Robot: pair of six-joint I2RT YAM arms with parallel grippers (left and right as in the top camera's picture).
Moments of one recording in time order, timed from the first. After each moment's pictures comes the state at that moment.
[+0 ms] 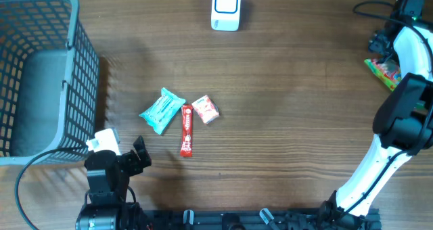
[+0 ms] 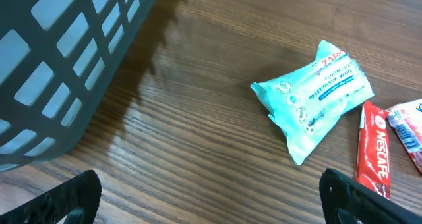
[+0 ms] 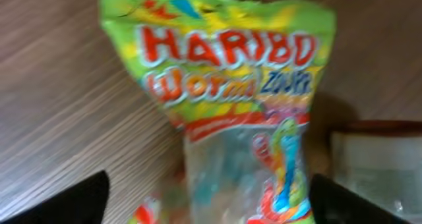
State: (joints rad) left arm 0.06 0.28 0.30 -0.73 -0.12 -0.24; right arm -0.34 2.22 1.84 -0.80 0.32 0.25
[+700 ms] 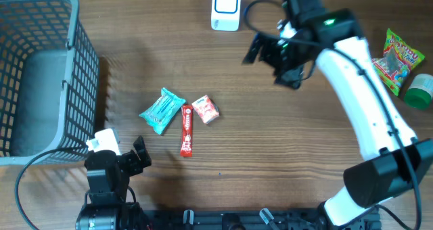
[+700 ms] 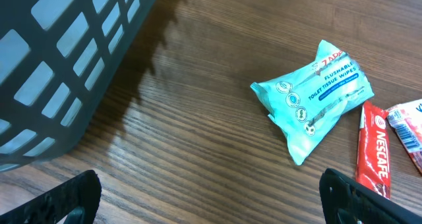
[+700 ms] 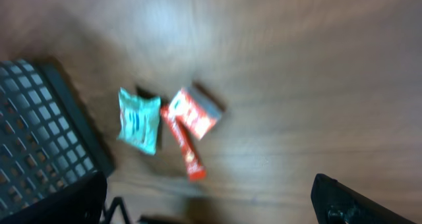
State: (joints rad) left arm 0.06 0.28 0.30 -0.73 -0.12 -0.24; right arm 0.34 1.78 1.77 -1.29 -0.35 0.77
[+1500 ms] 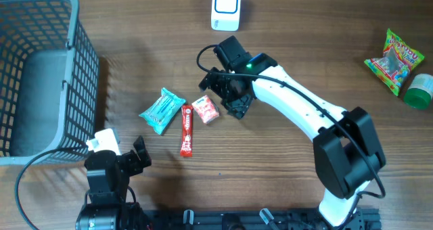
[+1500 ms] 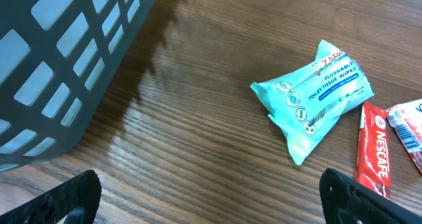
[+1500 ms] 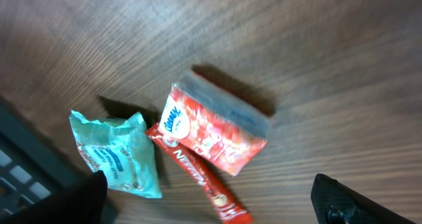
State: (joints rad) left arm 0.06 0.28 0.30 -0.73 -0.12 -0.24; right arm 0.61 1.93 1.44 -0.78 -0.31 1.25
